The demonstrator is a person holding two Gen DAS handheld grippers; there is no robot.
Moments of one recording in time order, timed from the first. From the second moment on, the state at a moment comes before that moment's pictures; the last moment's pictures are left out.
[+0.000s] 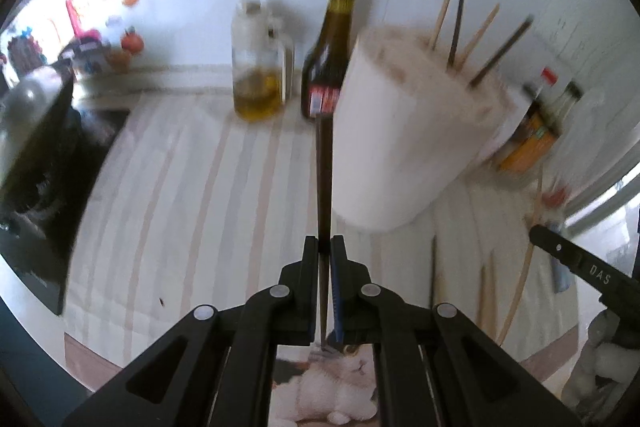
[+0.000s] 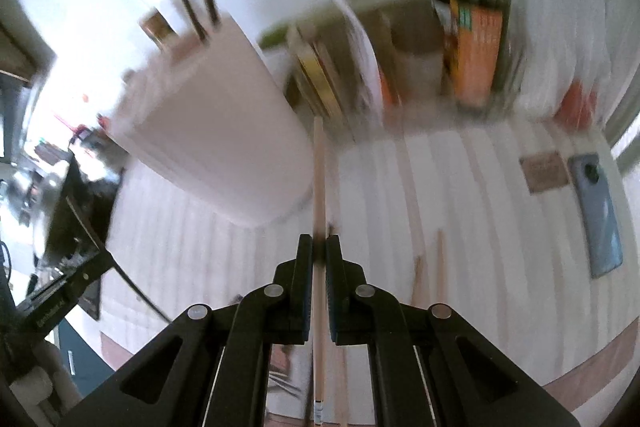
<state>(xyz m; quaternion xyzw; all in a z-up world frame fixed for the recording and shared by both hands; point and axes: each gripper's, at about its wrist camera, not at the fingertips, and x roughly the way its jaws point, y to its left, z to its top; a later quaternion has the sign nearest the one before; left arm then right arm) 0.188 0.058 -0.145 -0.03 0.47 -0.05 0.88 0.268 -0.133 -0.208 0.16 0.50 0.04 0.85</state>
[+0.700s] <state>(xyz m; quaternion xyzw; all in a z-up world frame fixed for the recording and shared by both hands) 0.245 0.038 0.060 -0.04 0.27 -0.09 0.96 0.355 -0.109 -0.005 0.16 0.28 0.08 0.94</state>
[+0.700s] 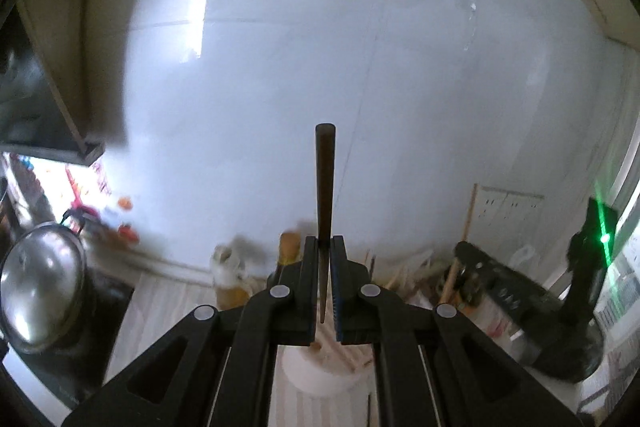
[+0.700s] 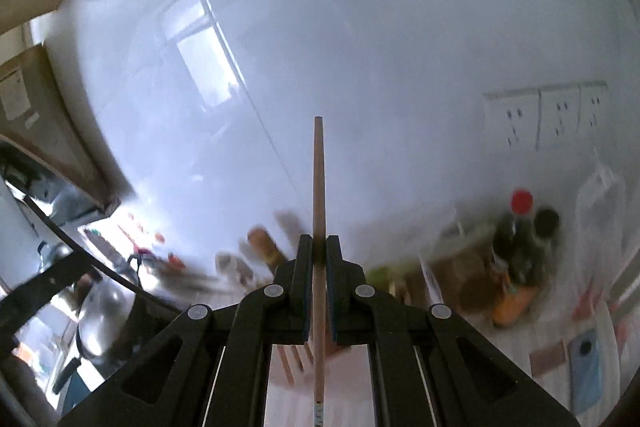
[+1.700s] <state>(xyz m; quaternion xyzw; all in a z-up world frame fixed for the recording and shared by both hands) 0.325 0.007 -0.008 -0.02 0.35 -0.08 0.93 0.383 -0.116 -0.060 0.18 0.25 0.08 0.95</state>
